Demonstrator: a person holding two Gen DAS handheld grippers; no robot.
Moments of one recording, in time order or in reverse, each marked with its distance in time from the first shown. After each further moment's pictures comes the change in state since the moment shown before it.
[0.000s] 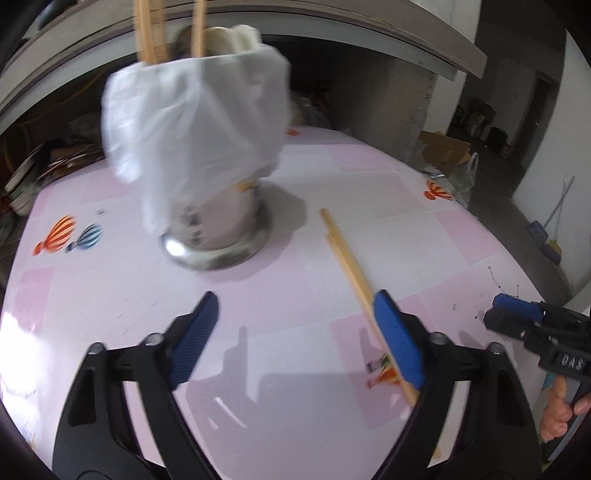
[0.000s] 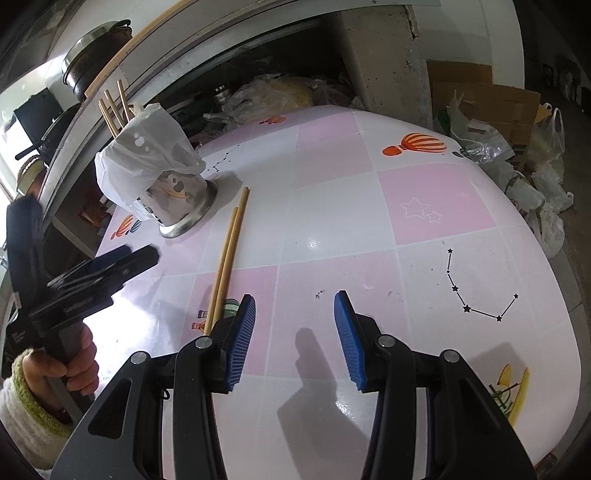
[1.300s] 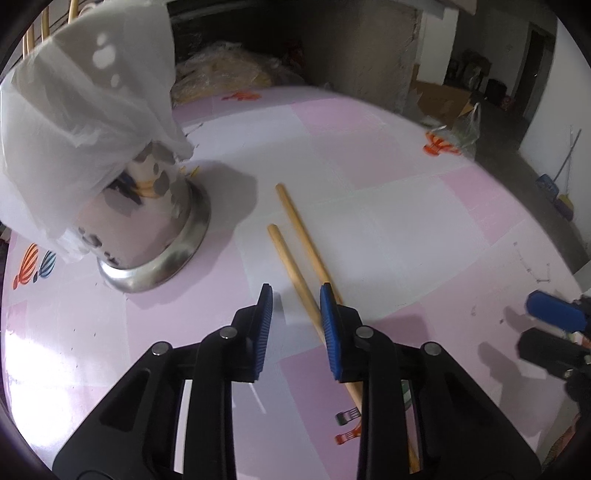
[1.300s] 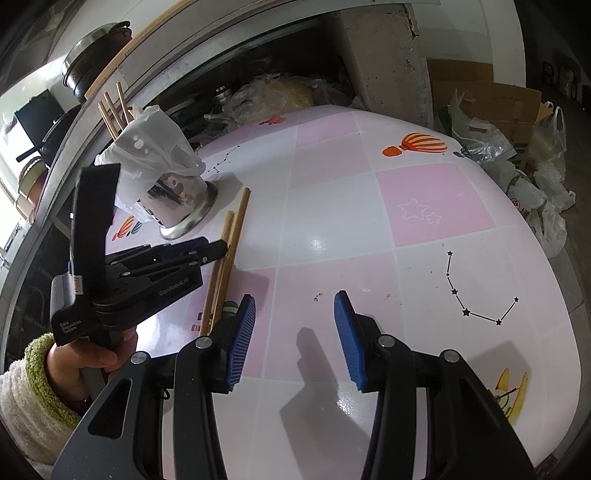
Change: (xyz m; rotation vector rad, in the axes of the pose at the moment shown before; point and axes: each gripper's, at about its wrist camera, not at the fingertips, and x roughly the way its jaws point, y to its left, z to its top) left arm 0.067 -0.045 0.014 0.109 0.150 0.070; right arm 0.001 0.000 0.001 0.003 -0.001 0.011
